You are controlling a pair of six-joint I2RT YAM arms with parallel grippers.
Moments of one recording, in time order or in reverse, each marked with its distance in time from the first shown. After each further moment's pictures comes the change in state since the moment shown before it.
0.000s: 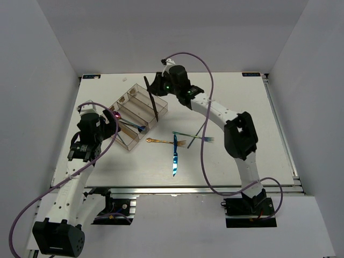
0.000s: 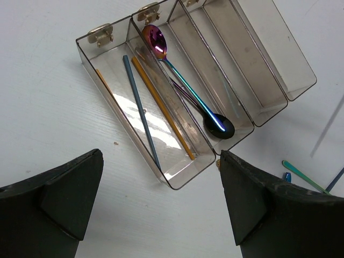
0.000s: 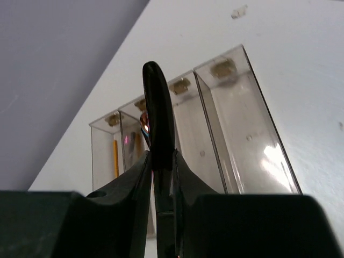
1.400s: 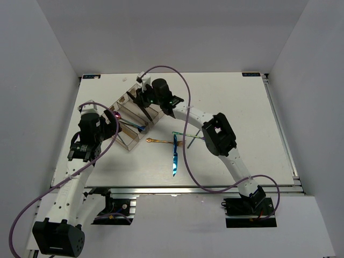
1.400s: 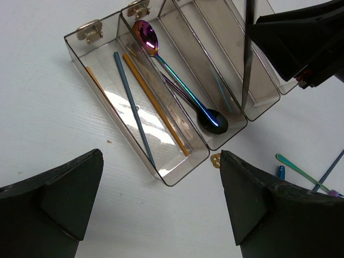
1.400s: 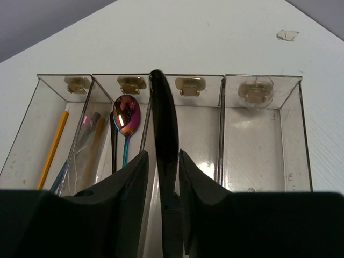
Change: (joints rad) left arm 0.000 0.000 0.000 0.001 0.039 0.000; right arm 0.097 0.343 0.235 0.160 -0.098 -0.426
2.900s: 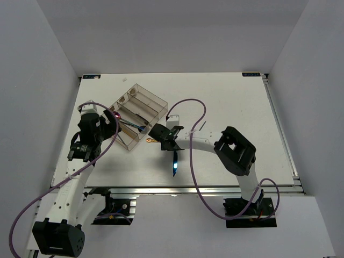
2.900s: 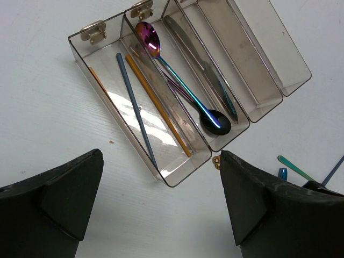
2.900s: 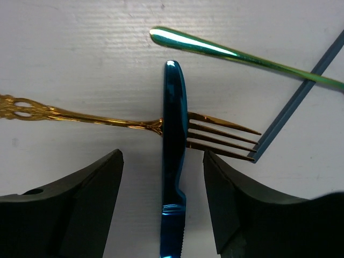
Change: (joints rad) left arm 0.000 0.000 0.000 -0.001 -0.013 0.000; right arm 0.266 -0.455 -0.674 -0.739 0.898 0.819
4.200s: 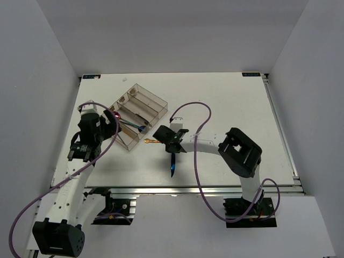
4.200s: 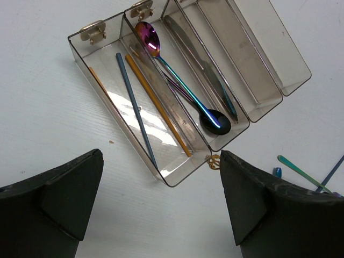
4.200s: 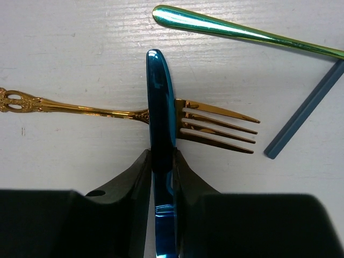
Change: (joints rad) left arm -0.001 0.000 0.000 0.000 0.000 0.000; right arm -0.001 -0.040 -0.127 0.129 -0.067 0.067
